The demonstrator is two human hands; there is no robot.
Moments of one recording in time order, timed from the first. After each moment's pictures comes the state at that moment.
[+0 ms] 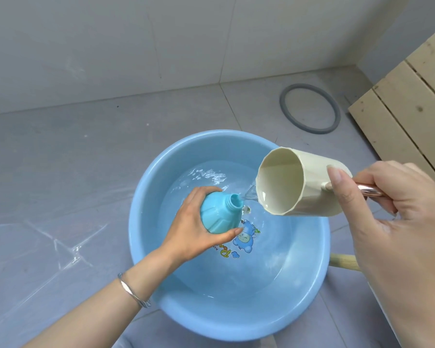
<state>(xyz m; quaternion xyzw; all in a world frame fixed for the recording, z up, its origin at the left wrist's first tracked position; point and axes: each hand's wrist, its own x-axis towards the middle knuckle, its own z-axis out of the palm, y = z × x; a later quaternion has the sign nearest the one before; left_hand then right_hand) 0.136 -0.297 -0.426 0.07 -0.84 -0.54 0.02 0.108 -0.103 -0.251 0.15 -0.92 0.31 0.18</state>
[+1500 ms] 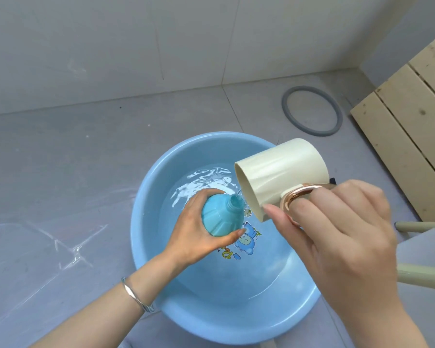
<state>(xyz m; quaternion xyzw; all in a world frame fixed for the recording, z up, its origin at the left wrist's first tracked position) 0.138 -0.293 -0.424 0.10 -0.81 -0.58 0.02 0.109 -0.123 -0.280 0.39 -0.84 0.09 0.36</state>
